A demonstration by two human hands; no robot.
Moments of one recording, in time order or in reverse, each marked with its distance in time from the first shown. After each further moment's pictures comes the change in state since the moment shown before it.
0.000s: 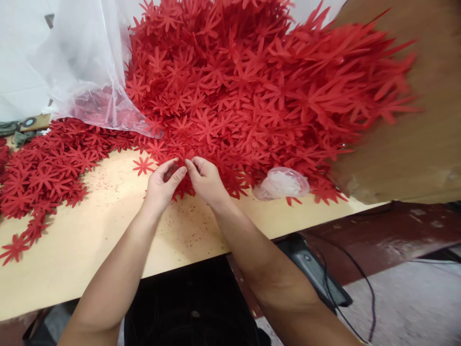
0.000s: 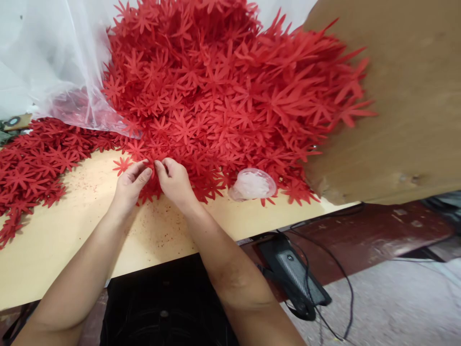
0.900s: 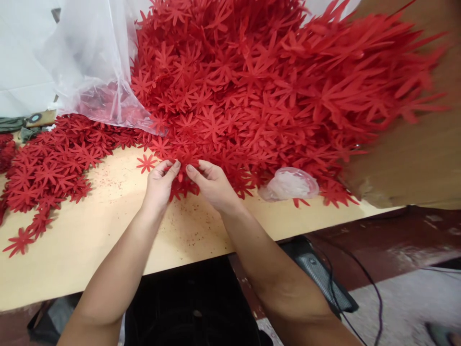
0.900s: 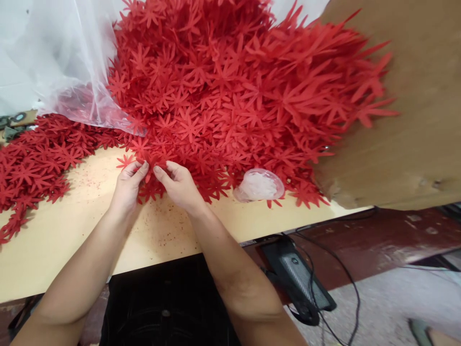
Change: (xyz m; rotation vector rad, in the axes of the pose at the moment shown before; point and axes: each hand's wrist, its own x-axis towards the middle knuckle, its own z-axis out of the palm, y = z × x) left_hand -0.004 0.009 0.003 -0.156 0.061 -0.097; right_hand -0.013 -0.009 -0.004 0.383 -0.213 0.063
